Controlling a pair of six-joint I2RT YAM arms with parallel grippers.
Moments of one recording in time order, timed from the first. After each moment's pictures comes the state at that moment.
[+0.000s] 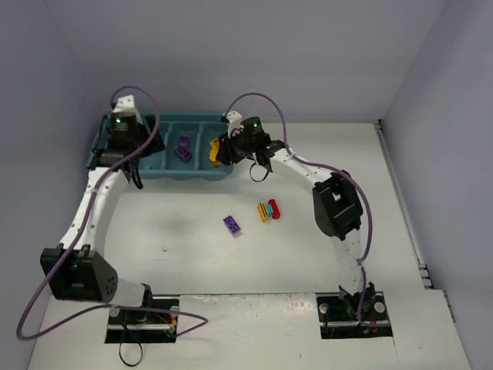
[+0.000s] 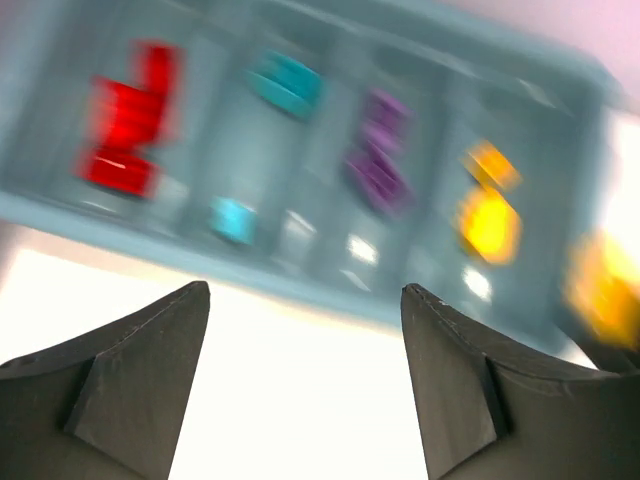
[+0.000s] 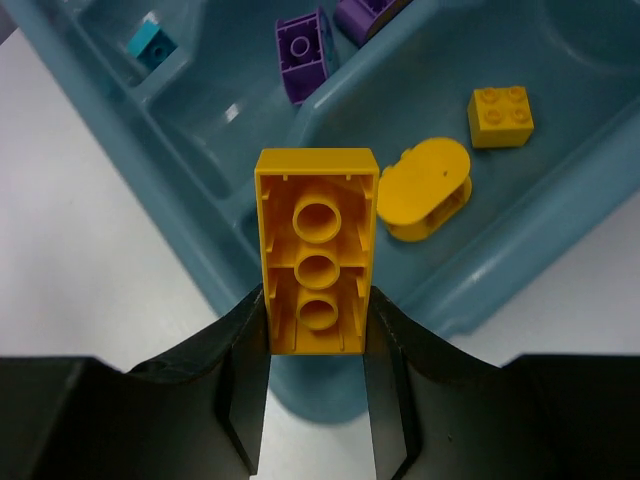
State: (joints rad) left arm -0.01 1.45 1.43 -0.51 -0.14 -0.28; right arm 0.59 2.14 1.73 -0.11 -0.37 0.08
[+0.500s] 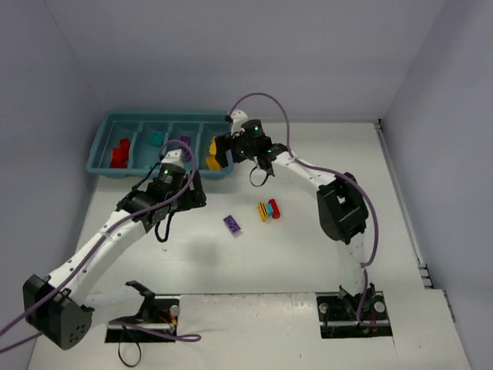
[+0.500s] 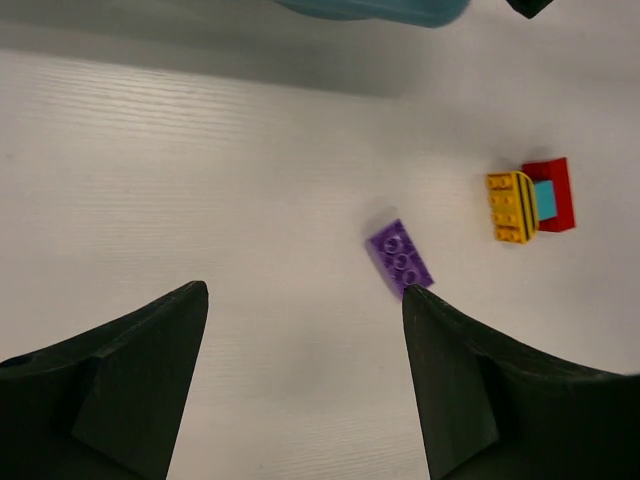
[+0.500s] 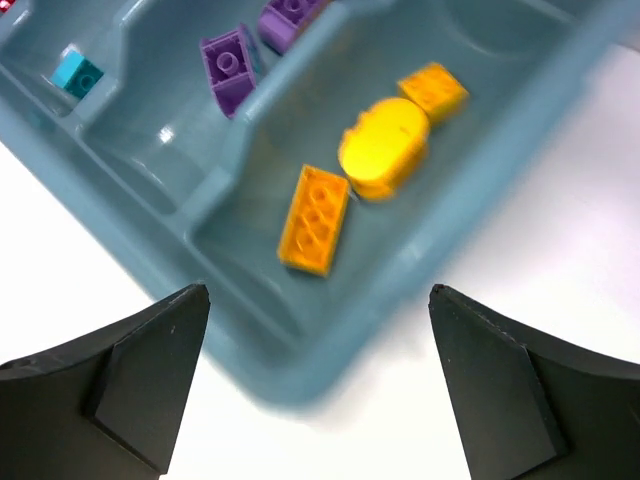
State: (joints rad) left arm -0.48 1.12 1.01 -0.66 -0.18 -0.55; right arm 0.61 2.15 1.72 -0.05 -0.17 0.11
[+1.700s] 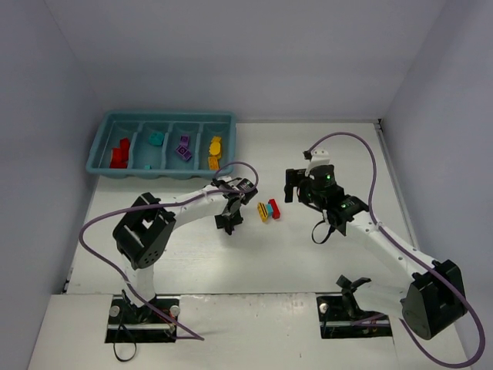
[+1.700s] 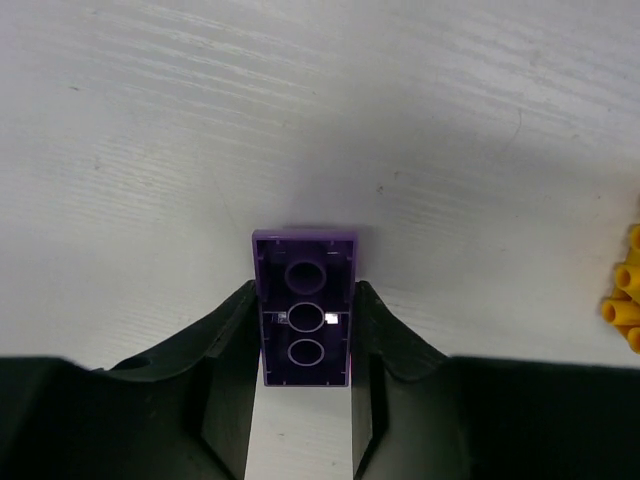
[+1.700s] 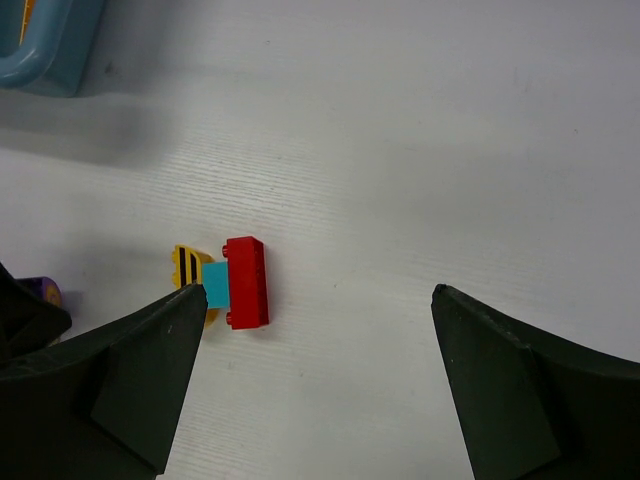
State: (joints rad) left arm -0.80 1.87 1.28 -0.78 -0.32 -1.05; right arm 0.48 1.16 0.77 -0.17 0.19 0.24
